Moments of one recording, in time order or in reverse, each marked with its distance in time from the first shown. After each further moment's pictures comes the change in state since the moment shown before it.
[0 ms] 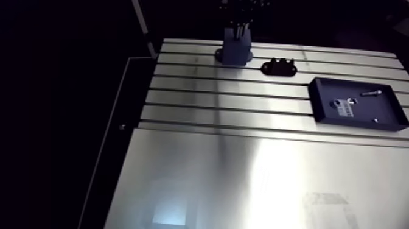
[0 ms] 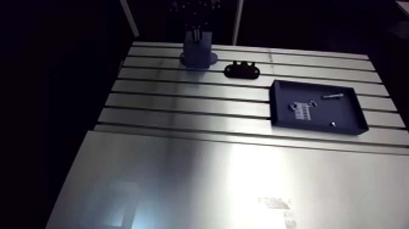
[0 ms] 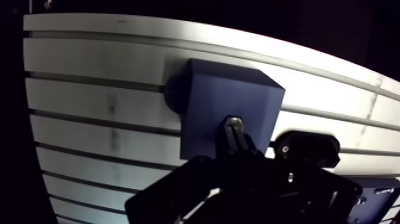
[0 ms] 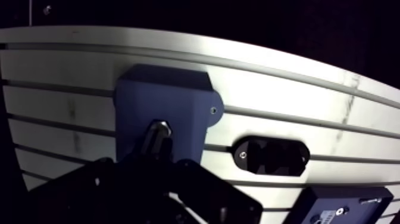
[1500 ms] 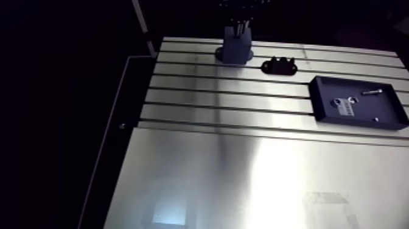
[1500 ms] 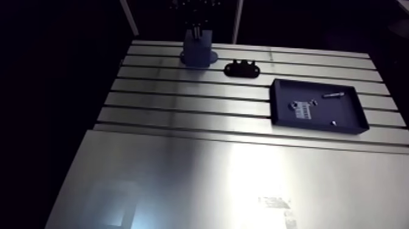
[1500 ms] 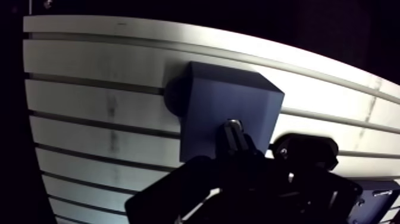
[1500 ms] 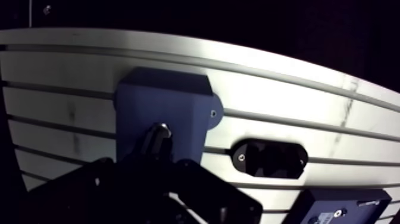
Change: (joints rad) arm 0.000 0.005 -0.011 0.004 -0.001 -0.007
